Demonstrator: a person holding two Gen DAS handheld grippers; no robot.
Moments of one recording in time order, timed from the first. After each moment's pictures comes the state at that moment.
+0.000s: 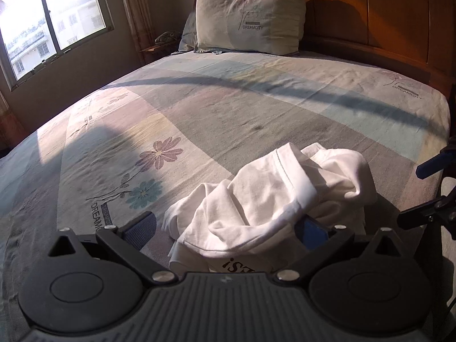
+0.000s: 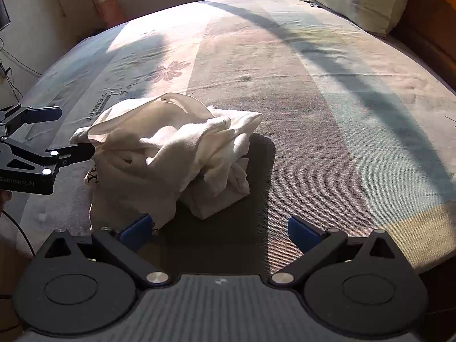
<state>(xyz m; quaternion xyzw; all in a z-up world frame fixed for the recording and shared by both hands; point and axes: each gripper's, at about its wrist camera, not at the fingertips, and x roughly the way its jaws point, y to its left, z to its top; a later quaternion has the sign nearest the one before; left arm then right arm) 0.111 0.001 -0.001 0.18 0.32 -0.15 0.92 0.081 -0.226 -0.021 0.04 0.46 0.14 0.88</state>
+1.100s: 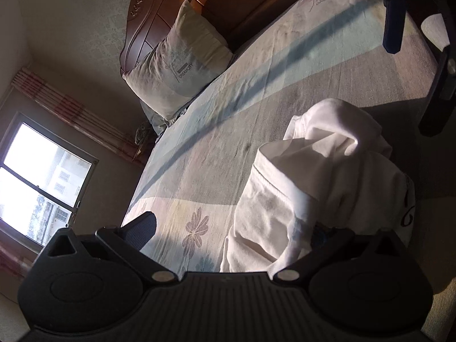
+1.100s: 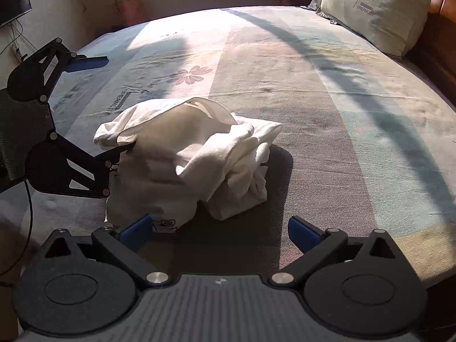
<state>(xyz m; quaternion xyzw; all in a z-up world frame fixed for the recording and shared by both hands) 0.093 -0.069 -0.043 0.52 0.14 -0.18 0.82 0.067 -0.211 -0.012 0.00 0.43 0.17 0.88</state>
